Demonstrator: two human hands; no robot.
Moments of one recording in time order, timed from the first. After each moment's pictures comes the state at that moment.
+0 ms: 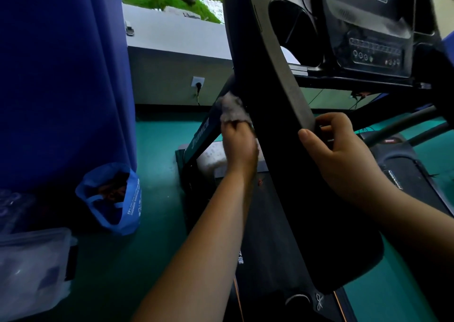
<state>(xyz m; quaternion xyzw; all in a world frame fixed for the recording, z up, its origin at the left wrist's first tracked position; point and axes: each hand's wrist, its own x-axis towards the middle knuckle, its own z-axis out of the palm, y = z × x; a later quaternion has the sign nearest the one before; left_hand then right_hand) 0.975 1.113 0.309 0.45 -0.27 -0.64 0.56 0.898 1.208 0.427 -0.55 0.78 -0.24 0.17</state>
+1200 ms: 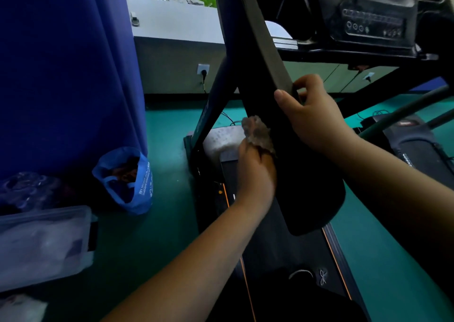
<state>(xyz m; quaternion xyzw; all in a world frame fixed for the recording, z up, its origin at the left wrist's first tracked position) 0.968 1.246 0.317 0.47 -0.42 -0.60 0.49 0.891 1.207 0.425 -0.56 0.77 -0.25 0.18</state>
